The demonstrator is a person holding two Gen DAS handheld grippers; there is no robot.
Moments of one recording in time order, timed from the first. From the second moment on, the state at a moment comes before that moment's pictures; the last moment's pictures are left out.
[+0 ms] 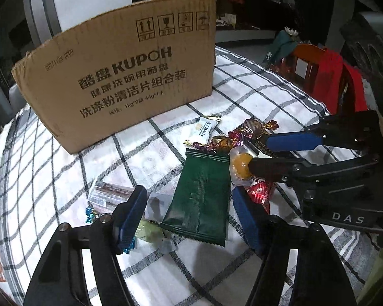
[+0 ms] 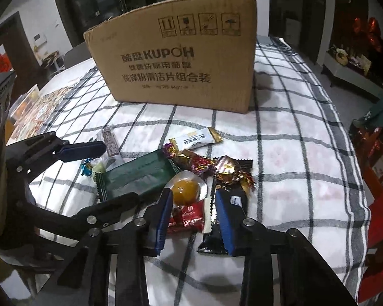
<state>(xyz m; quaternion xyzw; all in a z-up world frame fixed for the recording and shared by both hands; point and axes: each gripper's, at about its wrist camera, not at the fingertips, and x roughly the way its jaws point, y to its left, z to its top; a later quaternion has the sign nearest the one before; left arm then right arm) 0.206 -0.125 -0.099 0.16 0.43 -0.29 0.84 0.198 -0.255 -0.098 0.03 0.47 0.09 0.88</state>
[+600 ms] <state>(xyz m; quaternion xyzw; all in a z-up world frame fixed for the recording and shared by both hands) 0.217 -0.141 -0.115 0.19 0.44 -0.30 0.82 0.217 -0.249 -0.113 0.02 0.50 0.12 0.86</state>
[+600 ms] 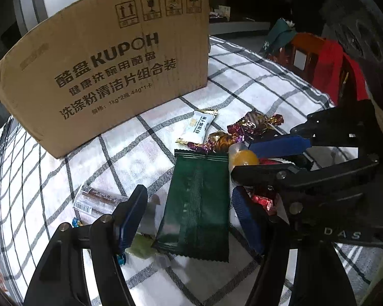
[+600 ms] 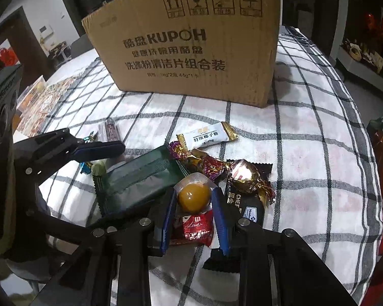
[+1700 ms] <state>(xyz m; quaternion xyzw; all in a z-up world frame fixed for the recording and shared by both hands) 0.203 -0.107 -0.053 0.10 0.41 -0.26 0.87 0.190 -0.256 -0.073 0.07 0.44 0.11 0.89</state>
